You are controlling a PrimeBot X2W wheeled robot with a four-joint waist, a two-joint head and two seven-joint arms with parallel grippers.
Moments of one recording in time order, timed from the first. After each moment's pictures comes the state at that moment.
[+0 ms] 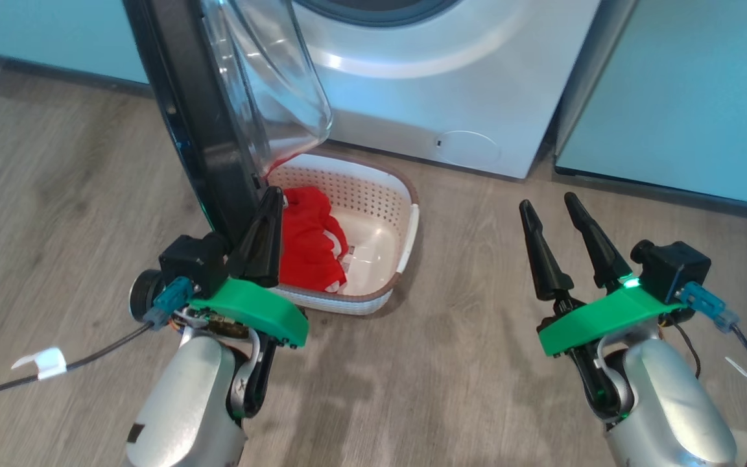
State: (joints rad) left arm -0.32 0.04 -0.32 0.28 -0.34 0.07 -0.26; right arm -0.26 -0.06 0.16 0.32 0.39 0.13 -0.26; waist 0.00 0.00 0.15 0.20
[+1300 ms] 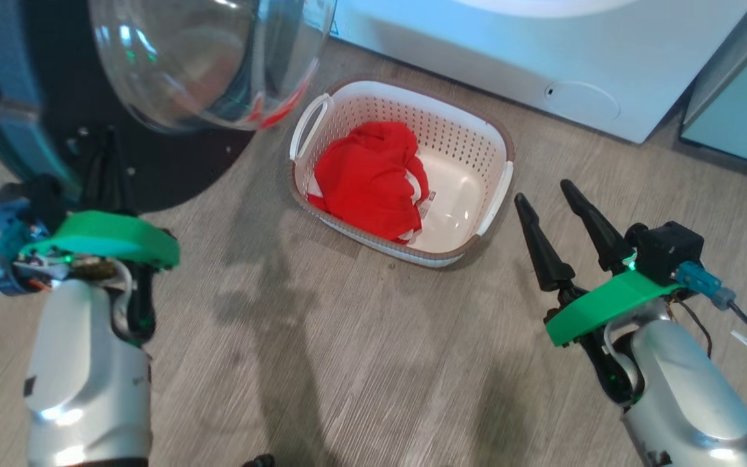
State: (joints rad) left arm -0.49 0.02 0.12 0.46 -0.25 -0.02 -0.26; right arm -0.32 -0.16 0.25 0.36 0.38 0.13 -0.26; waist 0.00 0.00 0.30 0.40
